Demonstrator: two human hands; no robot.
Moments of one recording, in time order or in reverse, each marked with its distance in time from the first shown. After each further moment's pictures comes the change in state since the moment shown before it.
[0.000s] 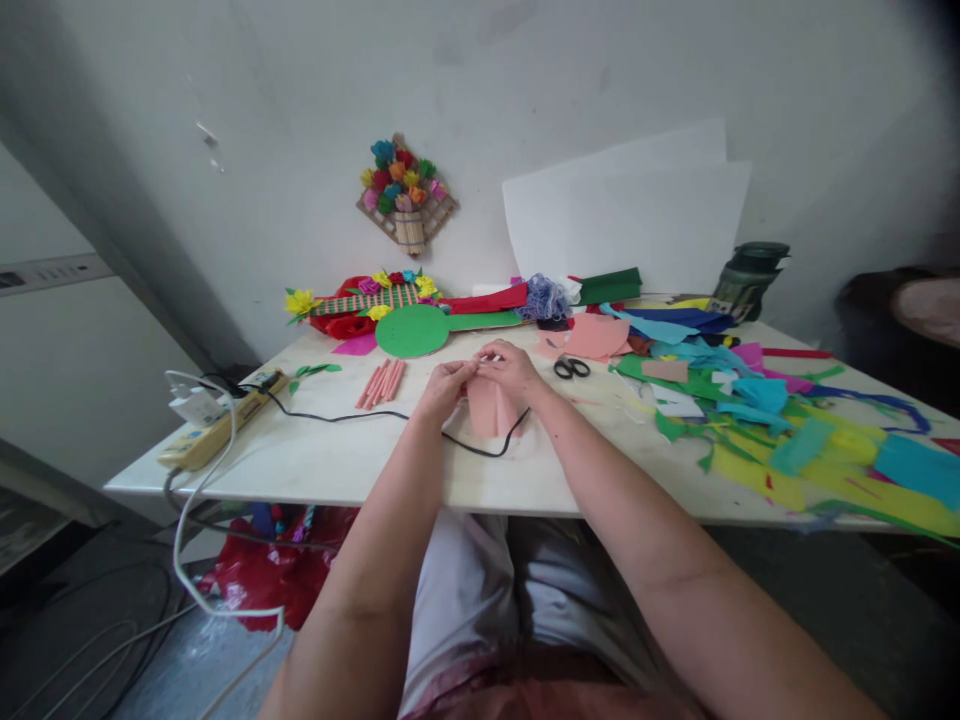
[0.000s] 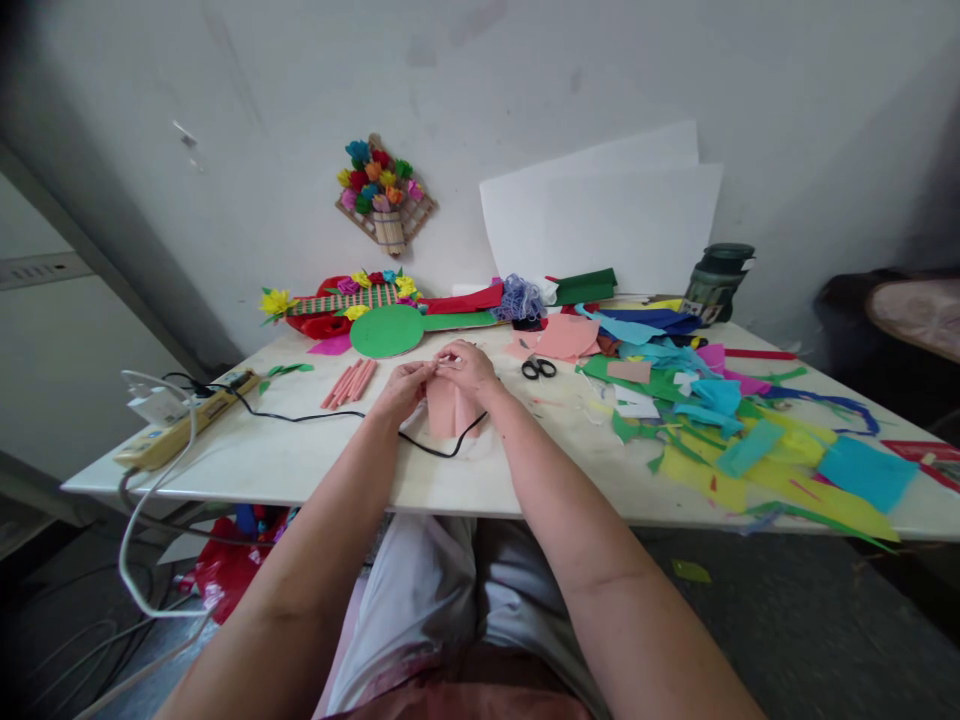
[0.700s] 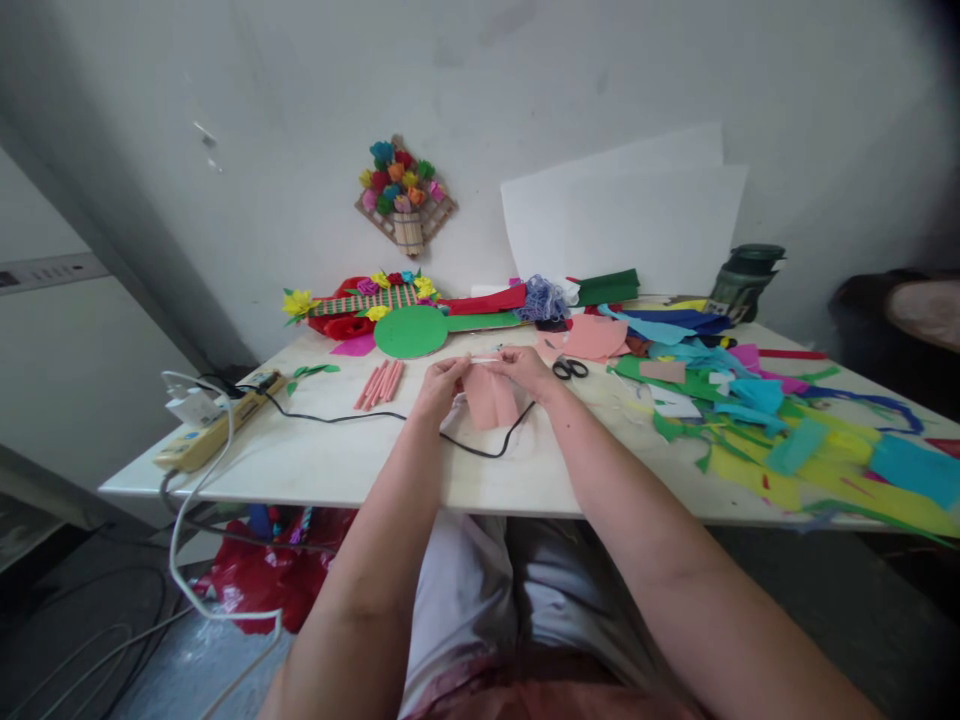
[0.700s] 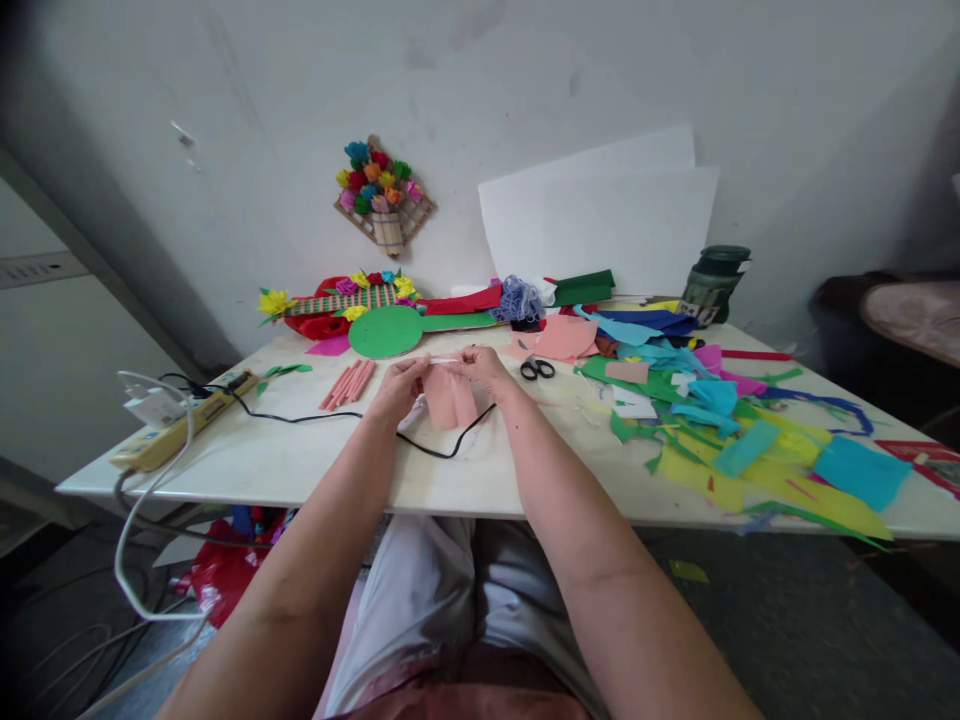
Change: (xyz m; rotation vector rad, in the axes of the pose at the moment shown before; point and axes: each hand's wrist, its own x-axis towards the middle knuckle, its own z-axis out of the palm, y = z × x) left_hand 0.000 0.004 0.003 -0.026 0.068 0.052; right_hand -0.005 -0.003 -0.015 0.266 -0.044 0.390
